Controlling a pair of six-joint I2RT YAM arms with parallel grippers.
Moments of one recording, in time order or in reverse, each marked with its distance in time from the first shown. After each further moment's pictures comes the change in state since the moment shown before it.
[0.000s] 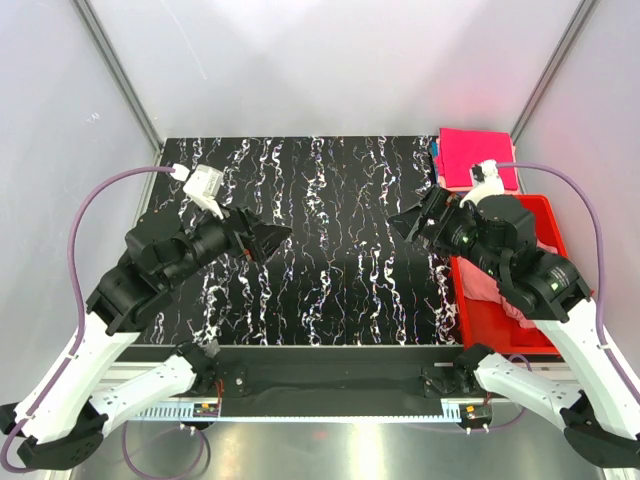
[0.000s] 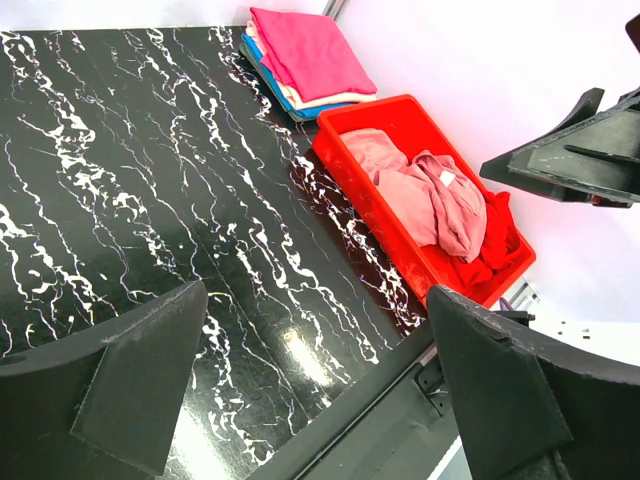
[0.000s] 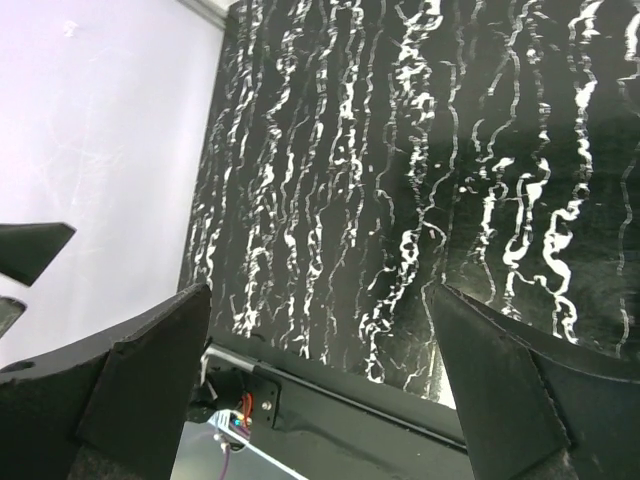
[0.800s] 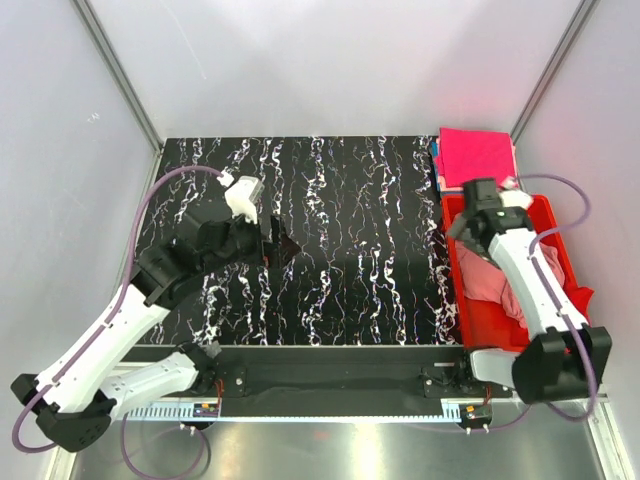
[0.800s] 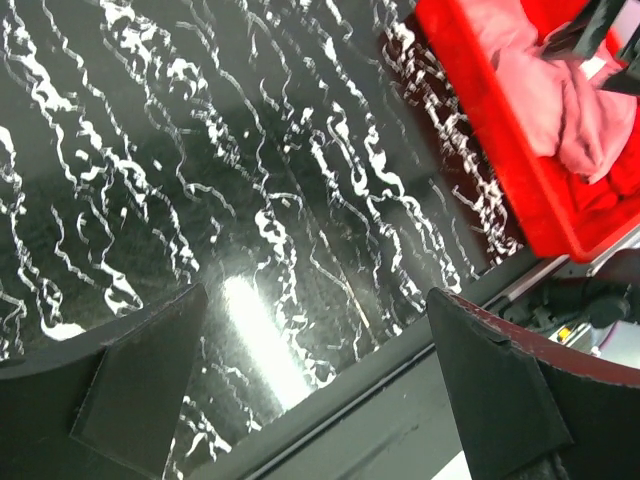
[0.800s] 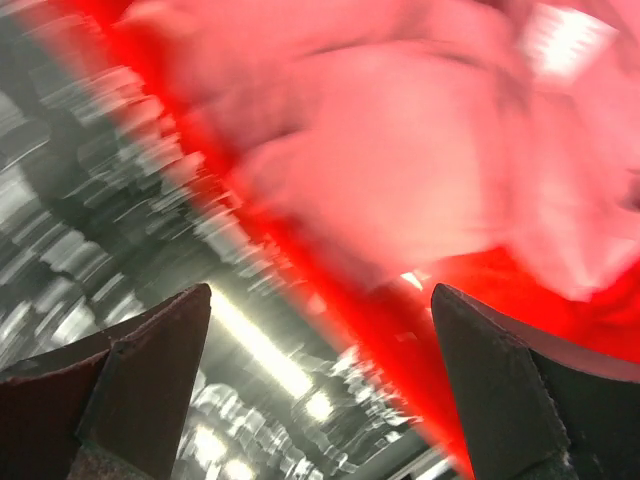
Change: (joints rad) left arm 0.000 0.140 -0.058 -0.137 -0.042 0.058; right arm -0.439 0.361 -0.185 -0.161 0.415 -0.050
